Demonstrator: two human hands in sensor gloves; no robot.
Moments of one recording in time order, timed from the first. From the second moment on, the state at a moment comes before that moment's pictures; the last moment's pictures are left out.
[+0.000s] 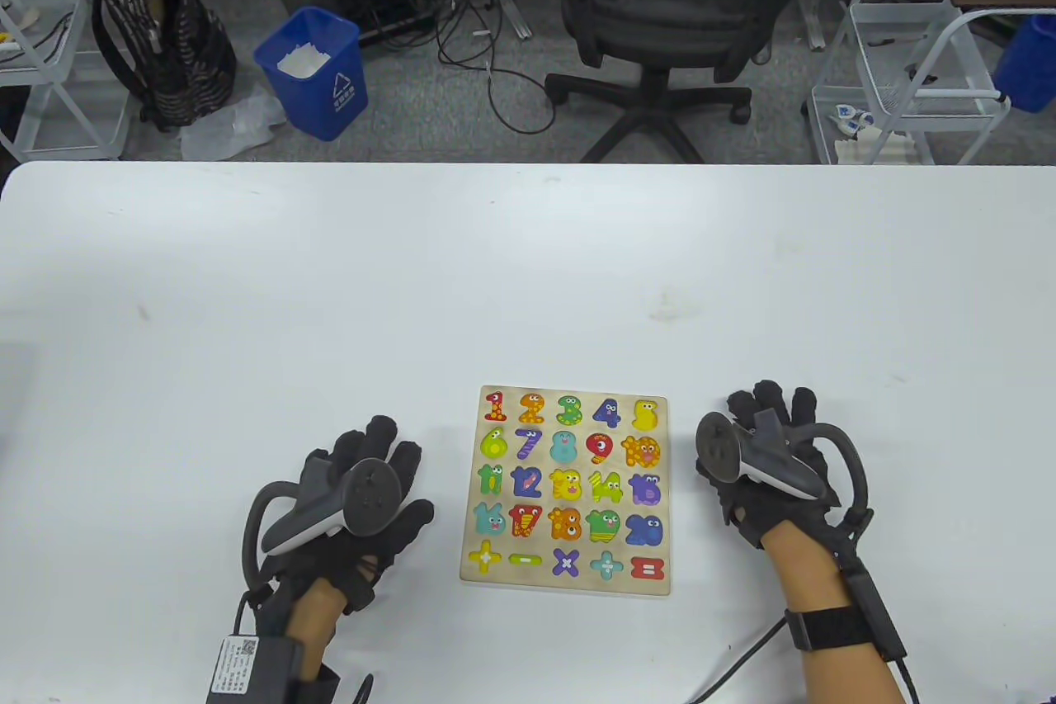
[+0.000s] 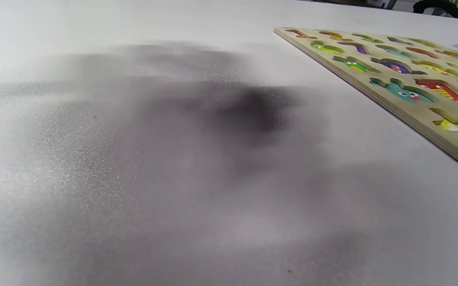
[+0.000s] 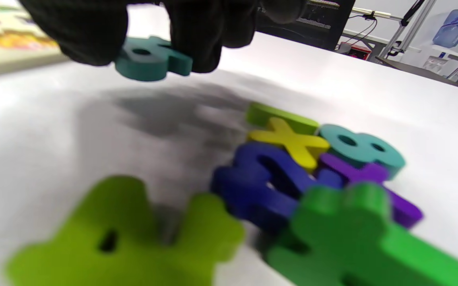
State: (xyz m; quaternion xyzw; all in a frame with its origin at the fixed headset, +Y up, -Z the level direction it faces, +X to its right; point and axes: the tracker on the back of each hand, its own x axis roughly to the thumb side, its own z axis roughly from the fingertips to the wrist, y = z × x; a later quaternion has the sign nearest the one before) left_hand -0.218 -0.736 -0.192 -0.23 -0.13 0.02 0.97; right_hand 0.208 -0.739 -0.247 -0.08 -0.14 -0.98 0.09
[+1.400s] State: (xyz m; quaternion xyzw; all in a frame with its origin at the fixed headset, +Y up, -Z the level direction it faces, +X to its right) left_hand -0.244 -0.737 -0.197 -0.24 -0.09 0.03 0.97; right_hand -0.001 -0.732 -0.198 -0.32 -0.11 -0.93 0.11
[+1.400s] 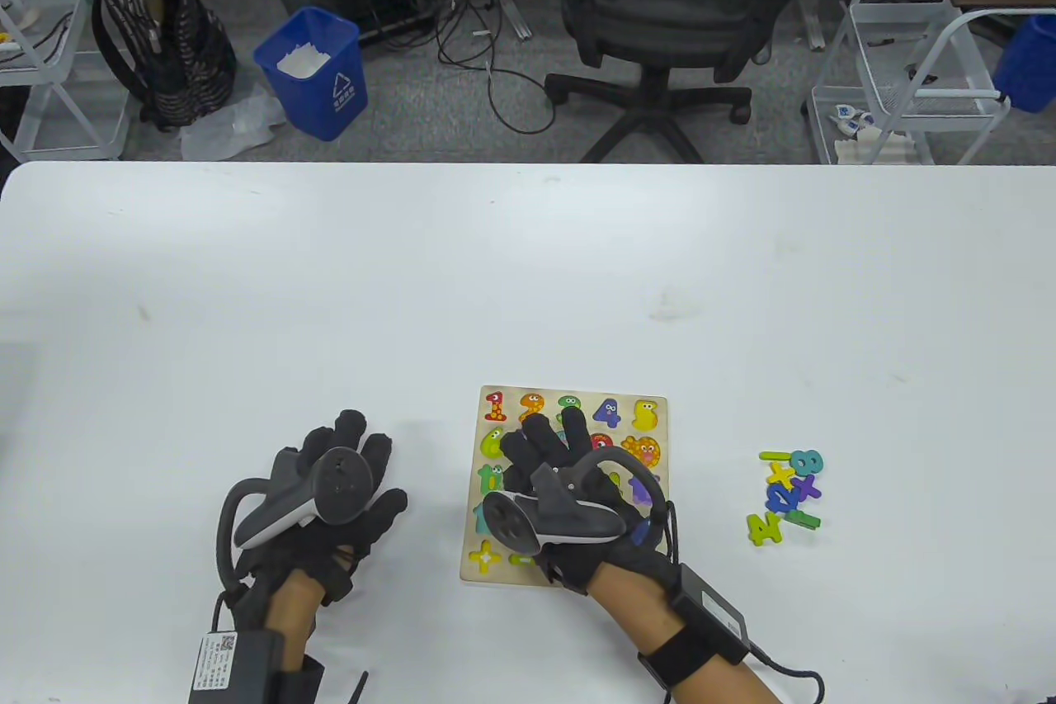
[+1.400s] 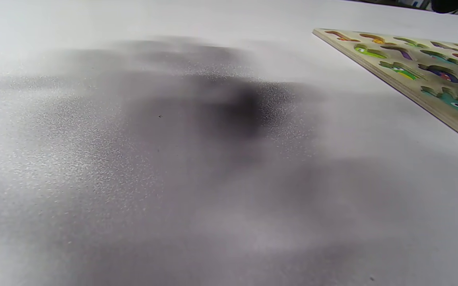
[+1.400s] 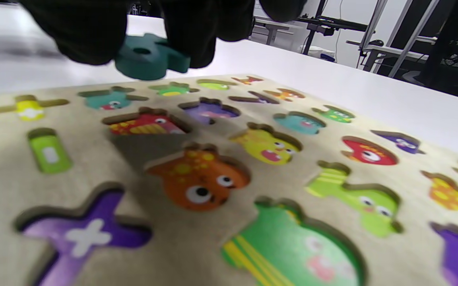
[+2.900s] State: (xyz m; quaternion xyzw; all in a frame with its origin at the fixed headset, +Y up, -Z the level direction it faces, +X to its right) left_hand -0.263 -0.739 -0.192 -0.24 -0.05 0.04 0.97; right_hand -0.031 -0.745 -0.194 -0.36 -0.09 -0.91 0.16
